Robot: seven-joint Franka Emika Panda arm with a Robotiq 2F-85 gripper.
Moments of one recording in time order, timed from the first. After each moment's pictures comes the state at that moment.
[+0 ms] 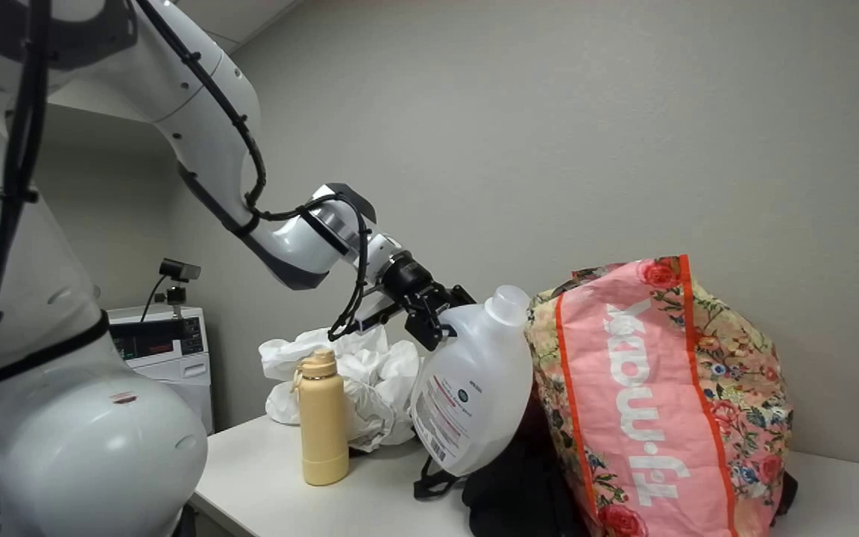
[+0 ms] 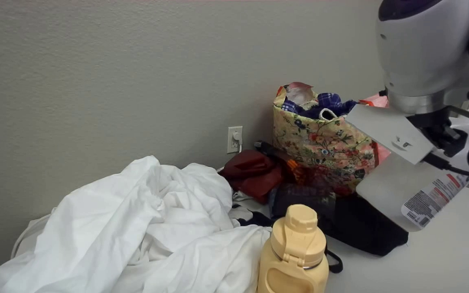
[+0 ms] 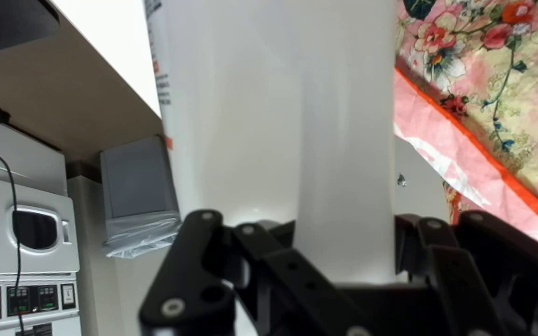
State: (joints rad) arm 0.03 -0.37 0.17 -2.48 -0.92 1.87 2.38
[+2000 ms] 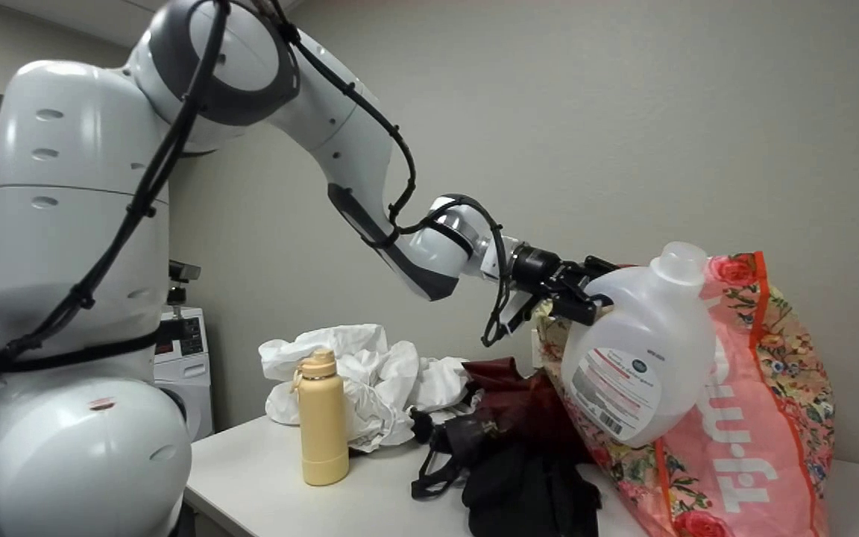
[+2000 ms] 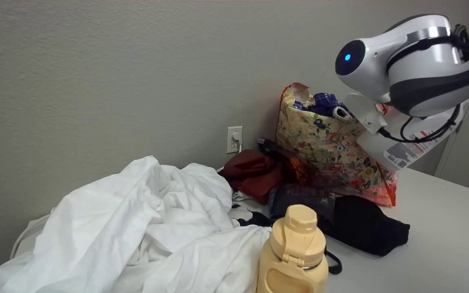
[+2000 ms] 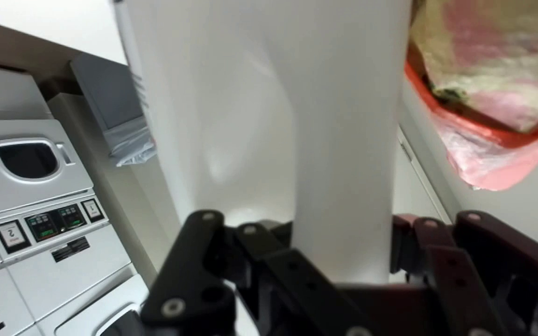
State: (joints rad) arm -0.10 0.07 -0.03 -2.06 -1.35 1.79 2.60
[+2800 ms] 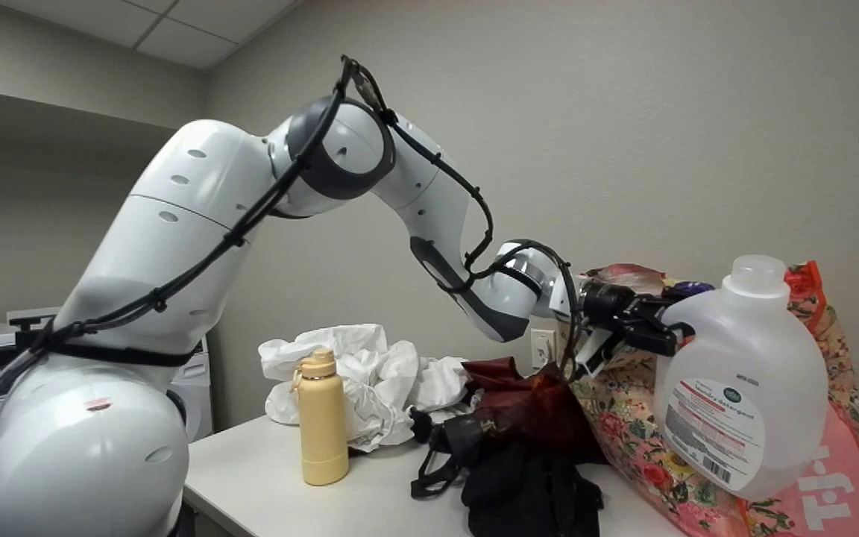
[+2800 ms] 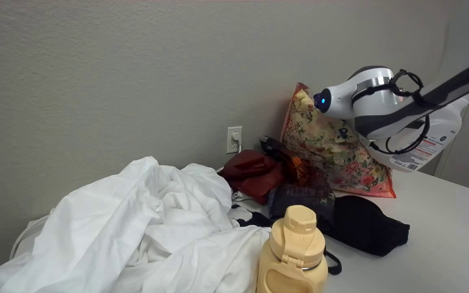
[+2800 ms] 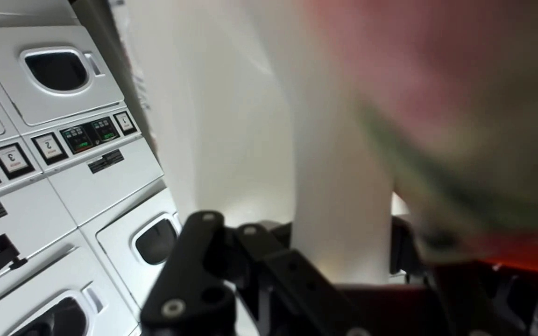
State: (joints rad) arm -0.11 0.47 -0.14 -1.70 -1.40 1.63 2.60
